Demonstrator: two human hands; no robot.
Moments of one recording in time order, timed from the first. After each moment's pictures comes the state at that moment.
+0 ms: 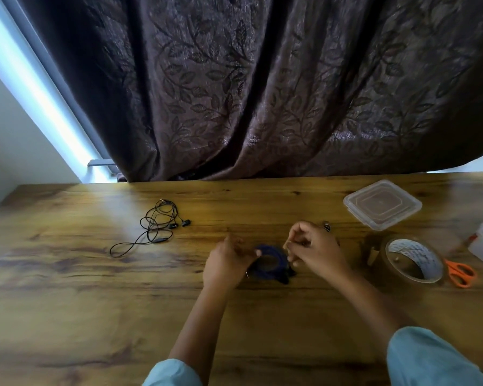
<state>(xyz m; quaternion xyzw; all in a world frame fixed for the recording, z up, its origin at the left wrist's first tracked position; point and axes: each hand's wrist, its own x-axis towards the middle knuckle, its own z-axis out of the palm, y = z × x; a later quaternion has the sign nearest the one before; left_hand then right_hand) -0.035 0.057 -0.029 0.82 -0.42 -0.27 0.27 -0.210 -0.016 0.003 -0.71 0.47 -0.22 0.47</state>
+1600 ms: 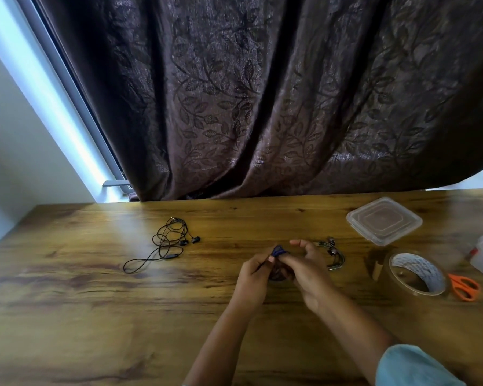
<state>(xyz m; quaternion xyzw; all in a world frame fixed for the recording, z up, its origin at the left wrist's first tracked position) -0.071 0.073 -0.004 0.57 -0.40 -0.46 0.55 -0.169 0.011 0.003 -0.42 0.52 -0.34 0.66</state>
